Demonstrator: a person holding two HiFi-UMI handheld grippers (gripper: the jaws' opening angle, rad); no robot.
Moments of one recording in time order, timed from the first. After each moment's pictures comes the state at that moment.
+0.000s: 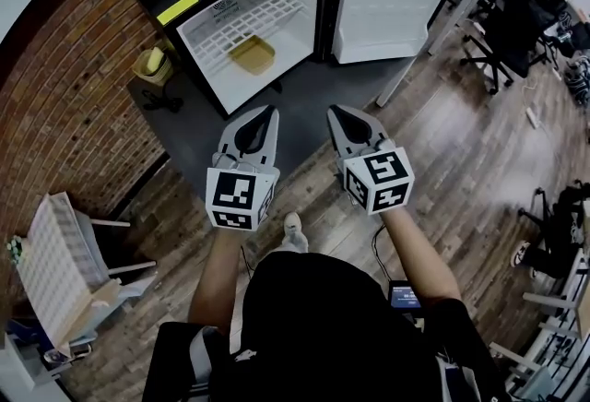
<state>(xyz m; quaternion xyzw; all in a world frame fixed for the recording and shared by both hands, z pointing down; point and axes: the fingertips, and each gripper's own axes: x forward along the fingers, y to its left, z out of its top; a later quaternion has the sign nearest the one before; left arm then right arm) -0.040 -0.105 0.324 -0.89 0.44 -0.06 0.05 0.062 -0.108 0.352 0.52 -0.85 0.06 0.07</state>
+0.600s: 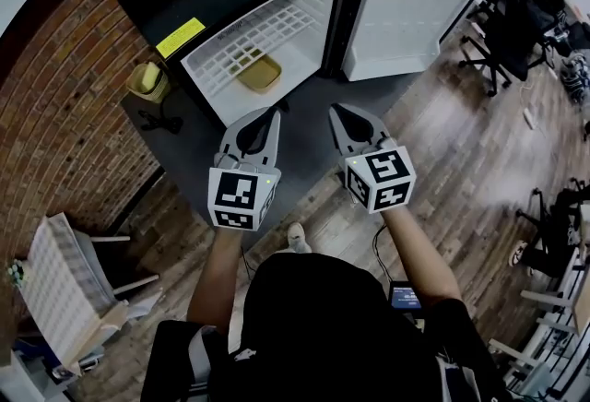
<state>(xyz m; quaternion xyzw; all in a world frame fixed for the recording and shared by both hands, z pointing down) -0.065 -0.203 0.339 -0.90 0.42 -0.06 0.04 0.039 -0.204 0.357 0.54 -0.84 0.07 0.09</state>
